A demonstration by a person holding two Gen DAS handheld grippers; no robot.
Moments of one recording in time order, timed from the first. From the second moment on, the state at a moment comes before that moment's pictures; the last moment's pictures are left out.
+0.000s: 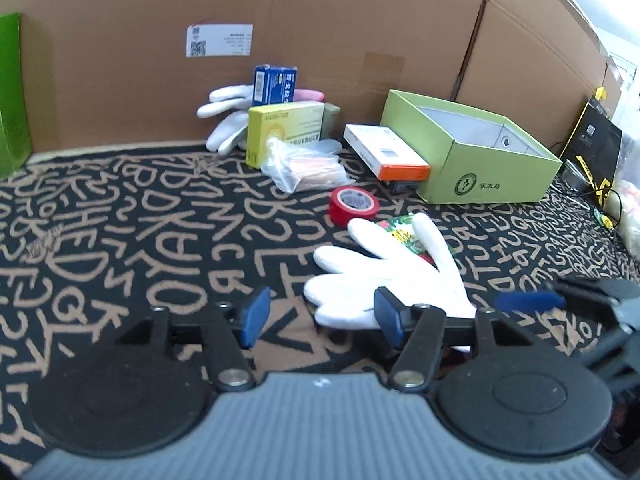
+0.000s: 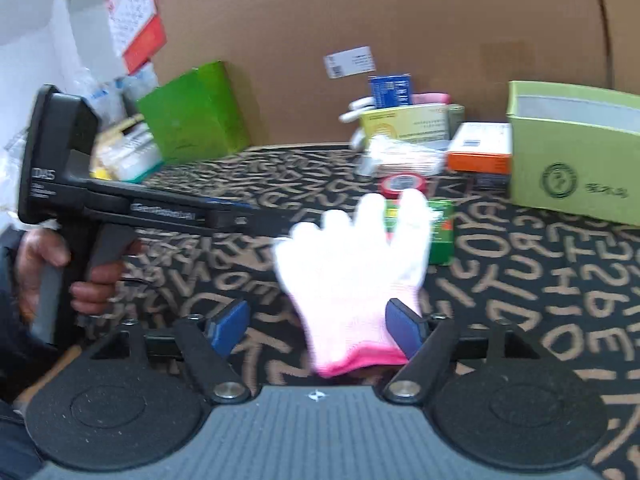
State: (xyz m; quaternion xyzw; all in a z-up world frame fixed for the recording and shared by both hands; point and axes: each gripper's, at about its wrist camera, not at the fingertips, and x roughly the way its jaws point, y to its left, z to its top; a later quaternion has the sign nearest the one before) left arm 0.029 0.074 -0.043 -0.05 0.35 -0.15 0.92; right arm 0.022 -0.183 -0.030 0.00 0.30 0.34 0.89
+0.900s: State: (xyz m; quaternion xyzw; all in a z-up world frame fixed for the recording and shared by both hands) left arm 0.036 0.009 -0.060 0.01 0.36 -0.24 0.90; right arm 0.019 -0.244 -0.012 0.09 0.26 0.26 0.93
